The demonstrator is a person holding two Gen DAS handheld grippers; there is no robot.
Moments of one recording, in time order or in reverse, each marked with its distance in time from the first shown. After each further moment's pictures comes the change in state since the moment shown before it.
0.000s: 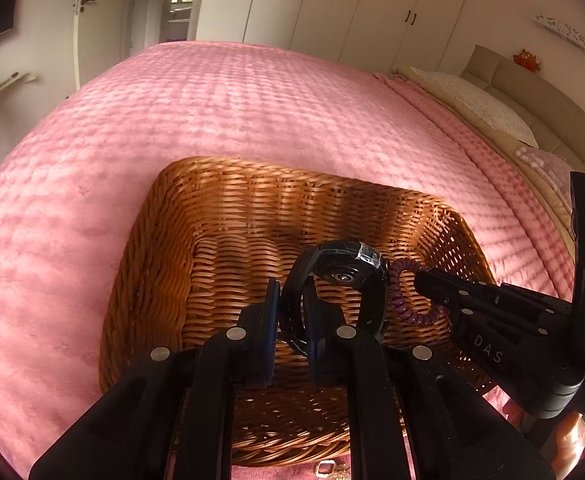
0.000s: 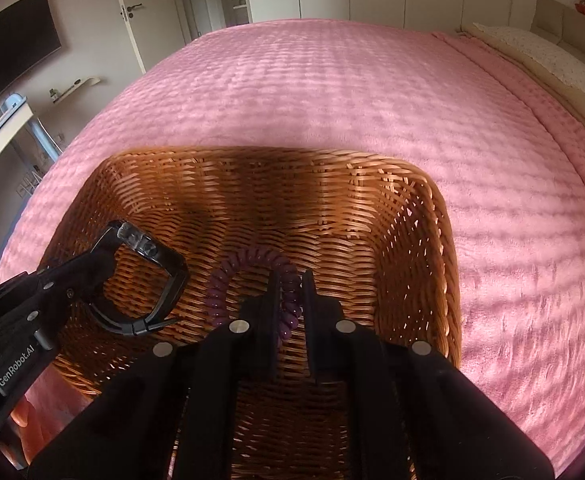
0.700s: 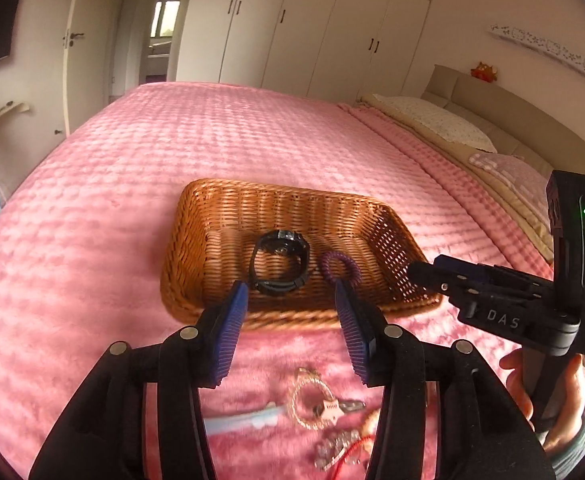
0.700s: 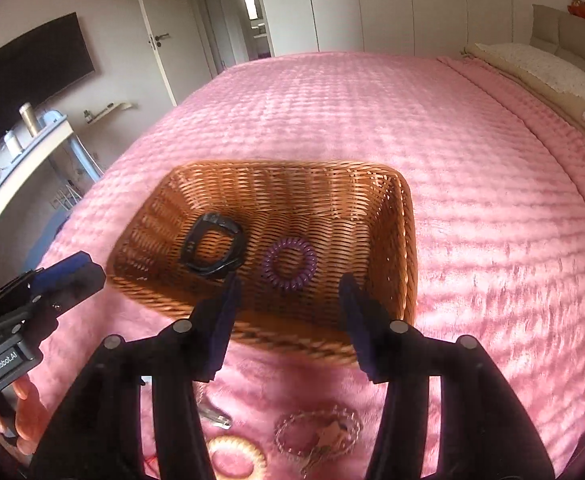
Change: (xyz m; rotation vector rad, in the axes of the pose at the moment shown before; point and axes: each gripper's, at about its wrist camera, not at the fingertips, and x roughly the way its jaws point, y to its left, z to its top) left arm -0.117 -0.007 -0.056 0.069 -0.143 -0.091; right arm -0.118 -0.007 -0.064 -0.001 -0.162 0.148
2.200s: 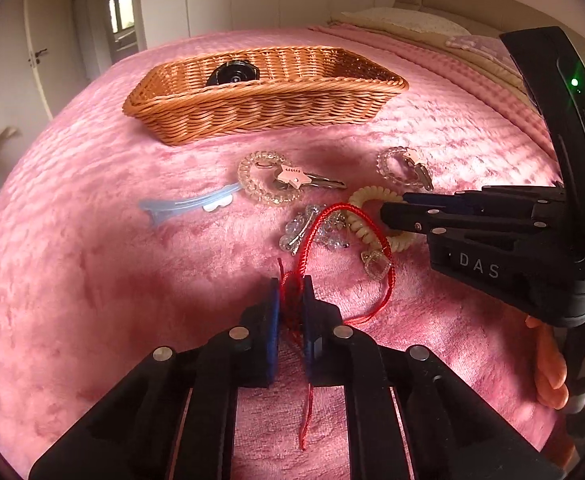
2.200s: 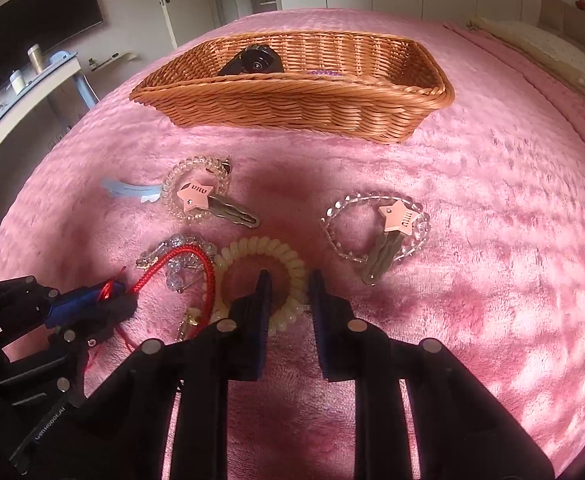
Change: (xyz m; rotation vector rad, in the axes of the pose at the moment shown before) left arm -0.002 -0.035 -0.150 0.225 0.209 0.087; right arm 0.022 0.036 -0.133 -0.068 0.142 -0.086
